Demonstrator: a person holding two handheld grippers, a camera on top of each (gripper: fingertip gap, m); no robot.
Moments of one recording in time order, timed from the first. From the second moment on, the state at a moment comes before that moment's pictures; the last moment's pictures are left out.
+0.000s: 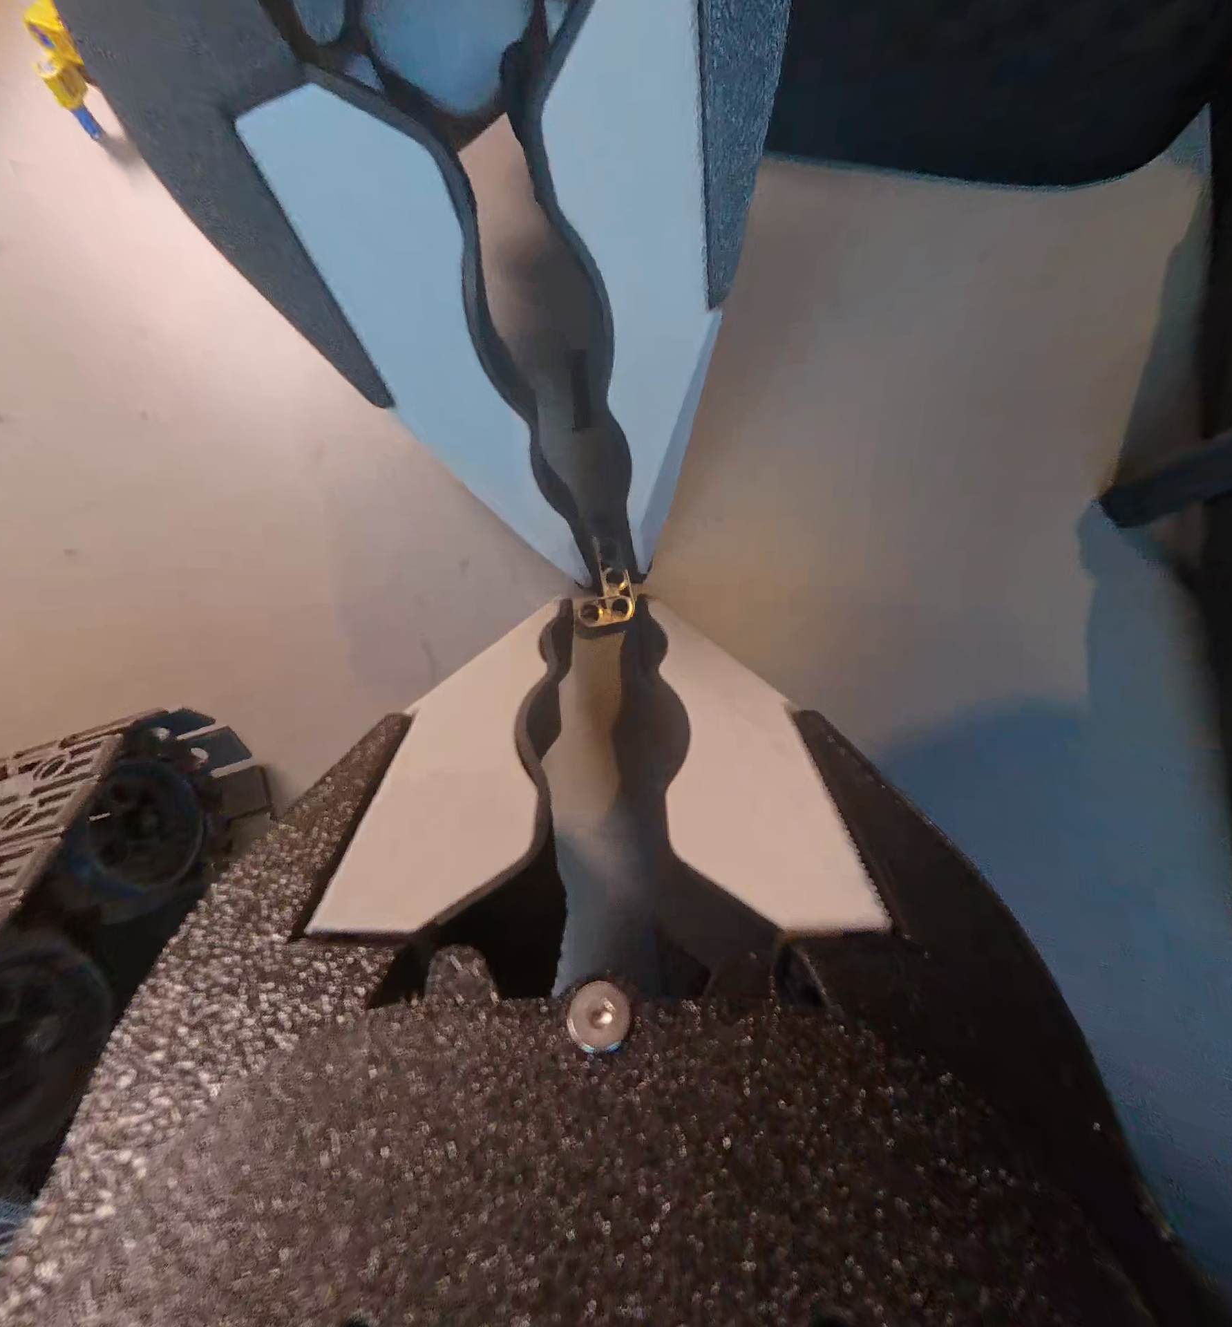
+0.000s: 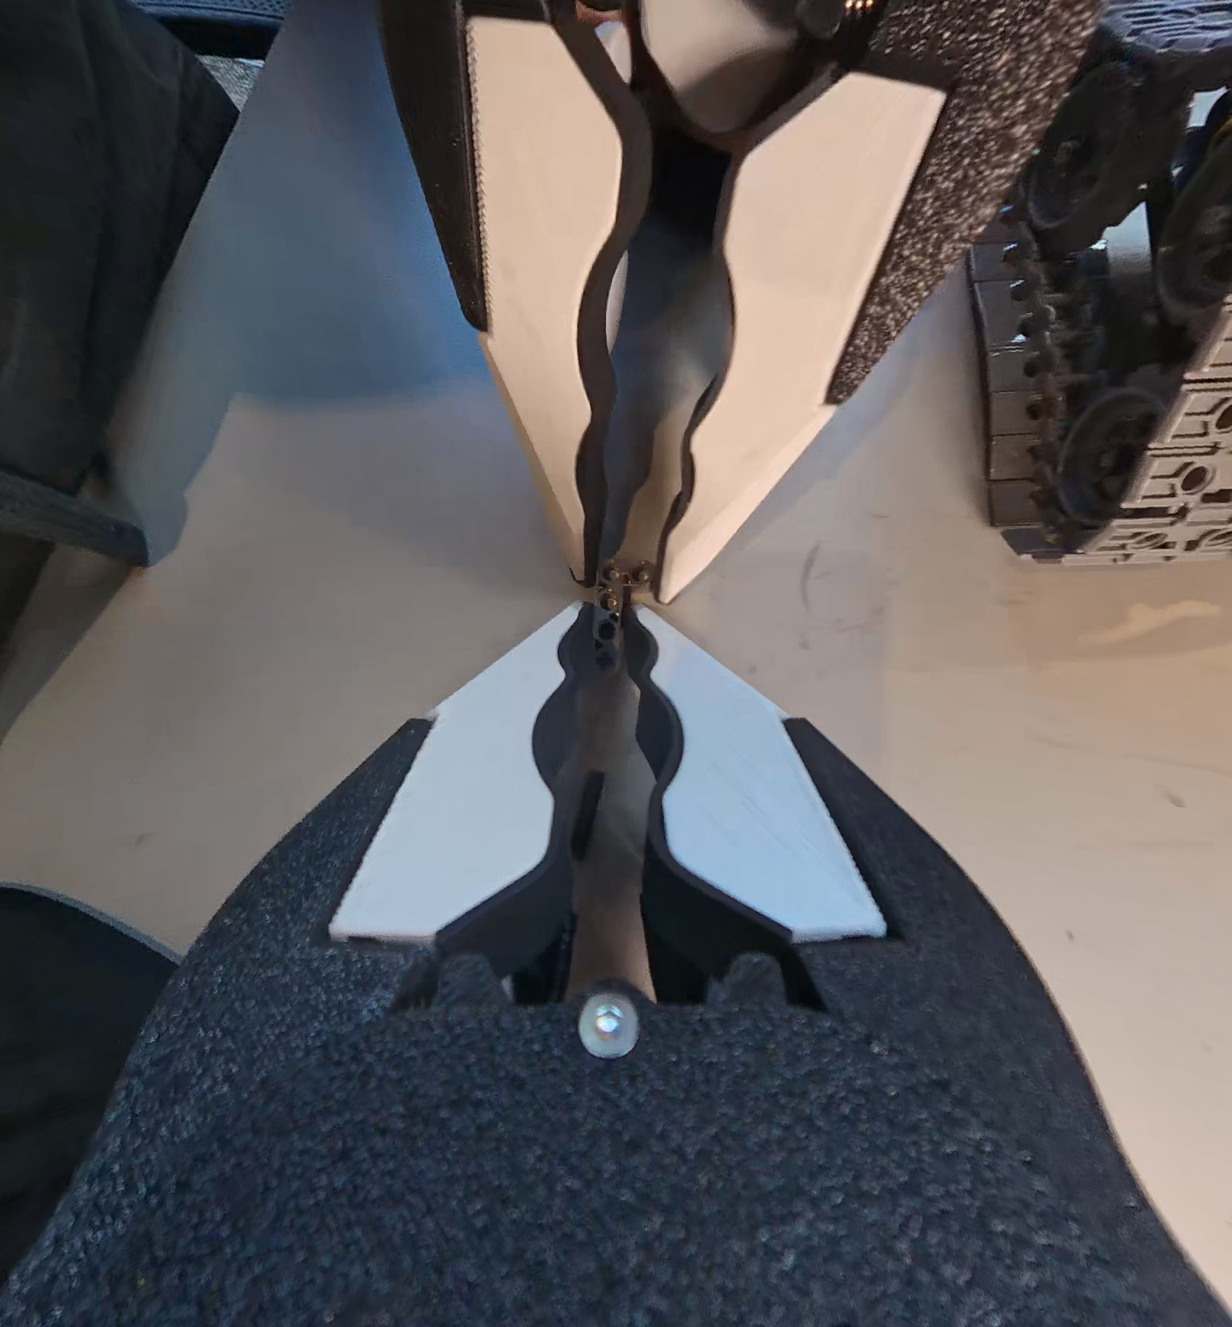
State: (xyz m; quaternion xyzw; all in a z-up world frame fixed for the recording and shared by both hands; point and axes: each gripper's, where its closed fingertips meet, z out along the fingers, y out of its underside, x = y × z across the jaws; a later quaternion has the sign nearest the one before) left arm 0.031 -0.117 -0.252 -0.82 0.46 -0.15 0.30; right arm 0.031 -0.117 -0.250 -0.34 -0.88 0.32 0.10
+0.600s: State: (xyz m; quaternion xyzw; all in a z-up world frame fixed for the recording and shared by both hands) left arm 0.029 -0.111 -0.231 -0.82 0.42 -0.19 0.32; right arm 0.081 -0.075 -0.249 -0.44 -0.84 0.28 0.15
